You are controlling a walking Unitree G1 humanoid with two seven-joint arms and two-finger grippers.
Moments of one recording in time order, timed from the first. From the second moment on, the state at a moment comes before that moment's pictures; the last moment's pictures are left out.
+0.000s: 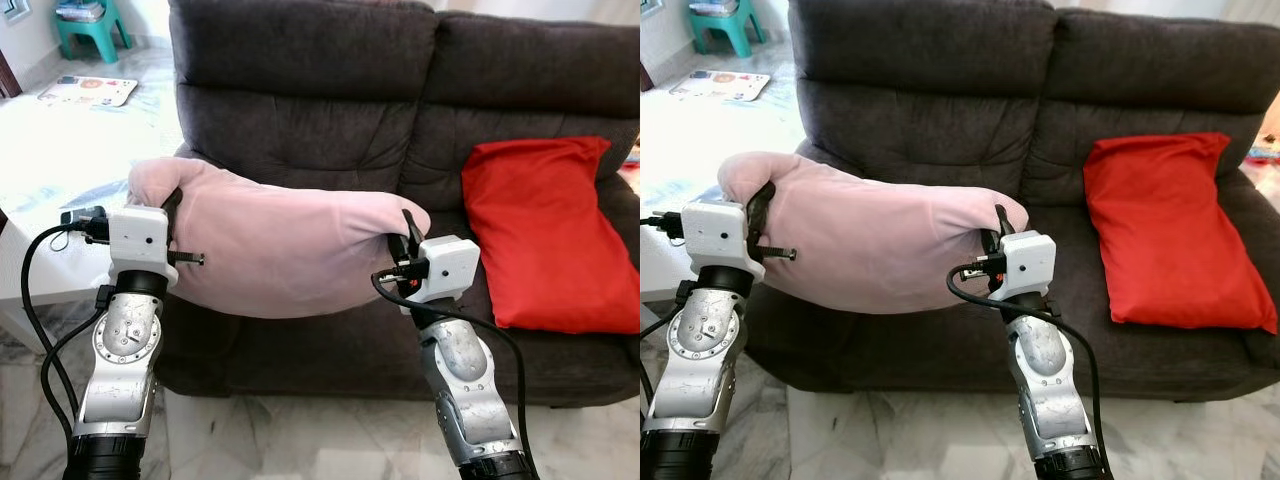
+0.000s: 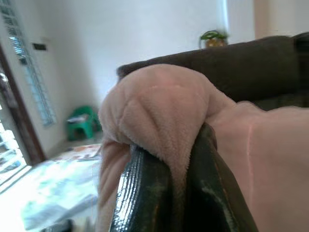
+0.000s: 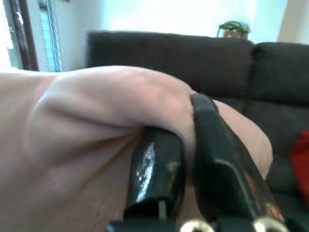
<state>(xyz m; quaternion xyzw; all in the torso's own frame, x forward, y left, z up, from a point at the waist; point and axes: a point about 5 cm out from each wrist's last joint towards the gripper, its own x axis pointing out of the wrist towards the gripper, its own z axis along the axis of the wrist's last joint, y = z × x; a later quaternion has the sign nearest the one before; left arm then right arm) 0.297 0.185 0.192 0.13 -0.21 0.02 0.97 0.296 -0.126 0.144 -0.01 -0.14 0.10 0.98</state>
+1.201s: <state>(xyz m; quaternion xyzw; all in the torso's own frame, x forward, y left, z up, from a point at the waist) 0.298 0.197 0.173 0.10 -0.17 0.02 0.98 0.300 -0.116 0.142 -0.01 -0.12 0.12 0.98</state>
